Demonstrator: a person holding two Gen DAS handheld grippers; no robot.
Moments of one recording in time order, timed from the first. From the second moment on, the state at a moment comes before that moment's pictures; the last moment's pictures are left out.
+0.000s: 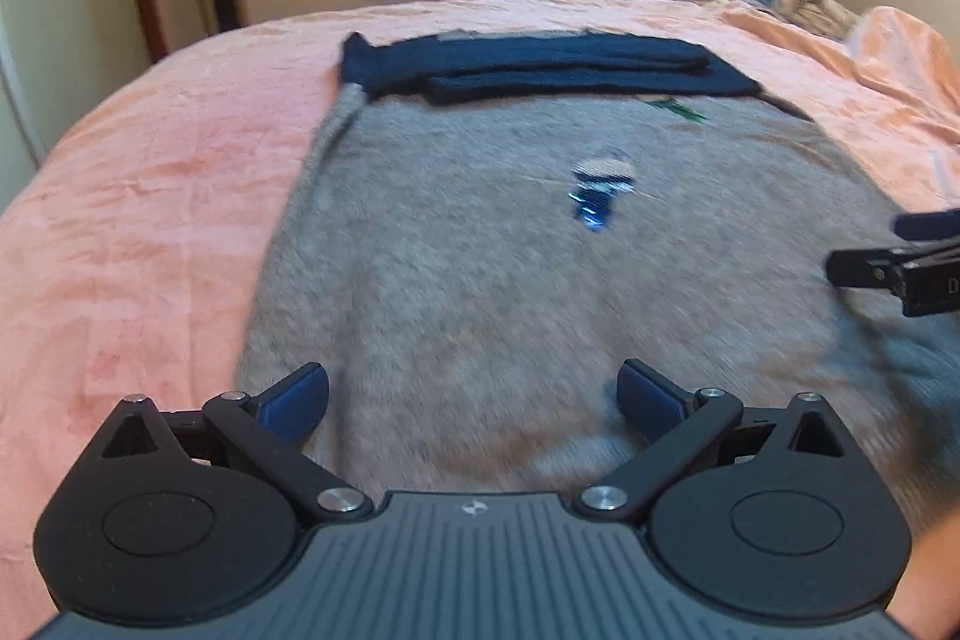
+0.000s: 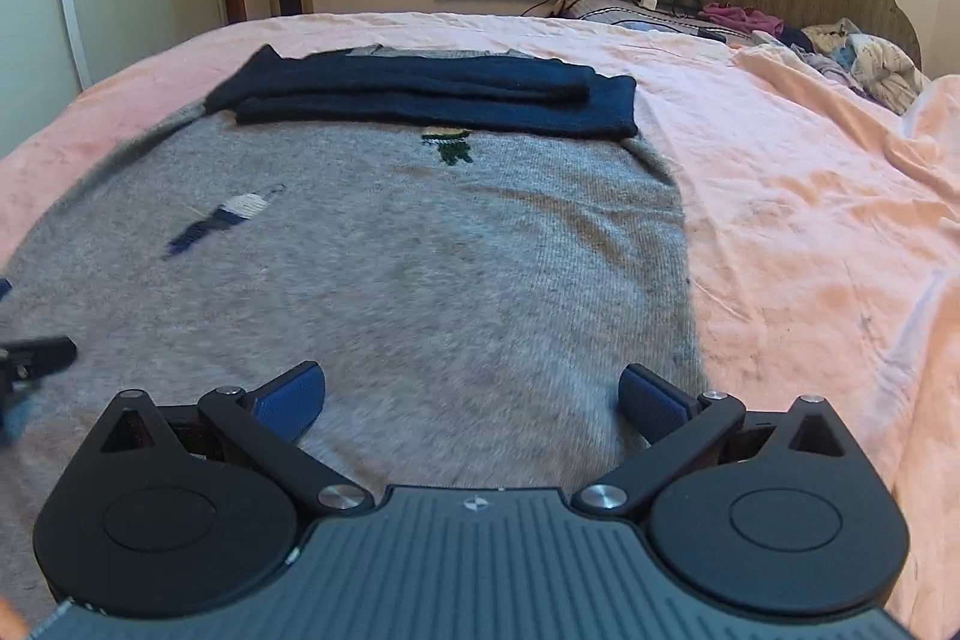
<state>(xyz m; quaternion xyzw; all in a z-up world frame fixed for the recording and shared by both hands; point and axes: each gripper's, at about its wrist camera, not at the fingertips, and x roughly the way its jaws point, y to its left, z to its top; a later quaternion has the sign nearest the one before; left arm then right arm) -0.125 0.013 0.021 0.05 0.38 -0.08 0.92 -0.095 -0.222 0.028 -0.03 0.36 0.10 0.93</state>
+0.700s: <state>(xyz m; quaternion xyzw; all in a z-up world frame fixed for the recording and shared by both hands) -0.150 0.156 0.014 -0.36 0.43 -0.22 0.80 -0.139 -0.381 0.026 0.36 0.48 0.17 0.78</state>
